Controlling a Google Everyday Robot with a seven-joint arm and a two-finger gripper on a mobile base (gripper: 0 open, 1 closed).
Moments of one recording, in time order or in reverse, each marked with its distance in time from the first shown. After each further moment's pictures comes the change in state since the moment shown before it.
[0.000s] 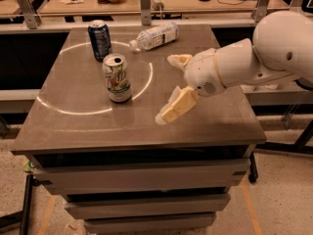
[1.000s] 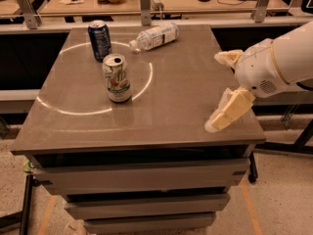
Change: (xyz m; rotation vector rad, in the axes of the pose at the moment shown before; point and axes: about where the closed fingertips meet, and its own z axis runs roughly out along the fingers) arm 0.035 0.012 -0.104 0.093 0.257 -0.009
